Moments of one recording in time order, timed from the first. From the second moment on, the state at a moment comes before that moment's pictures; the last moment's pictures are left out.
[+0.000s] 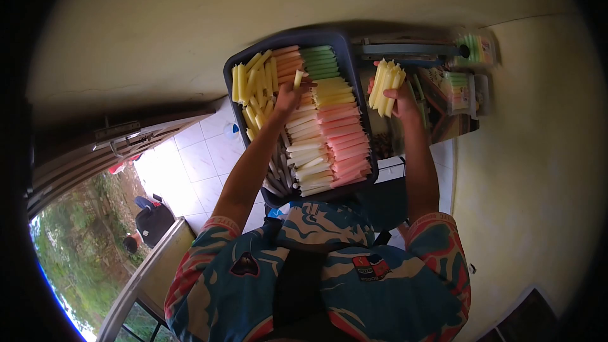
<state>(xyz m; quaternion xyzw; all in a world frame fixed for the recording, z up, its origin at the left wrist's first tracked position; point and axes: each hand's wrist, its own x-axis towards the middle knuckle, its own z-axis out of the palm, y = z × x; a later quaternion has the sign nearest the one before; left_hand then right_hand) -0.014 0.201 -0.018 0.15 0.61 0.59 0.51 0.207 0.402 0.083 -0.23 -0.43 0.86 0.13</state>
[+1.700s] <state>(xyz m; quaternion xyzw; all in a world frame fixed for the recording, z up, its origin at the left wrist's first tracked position) -0.039 0.305 -0.020 0.51 0.65 0.03 0.56 0.254 0.309 0.075 -0.26 -0.30 0.91 0.14</state>
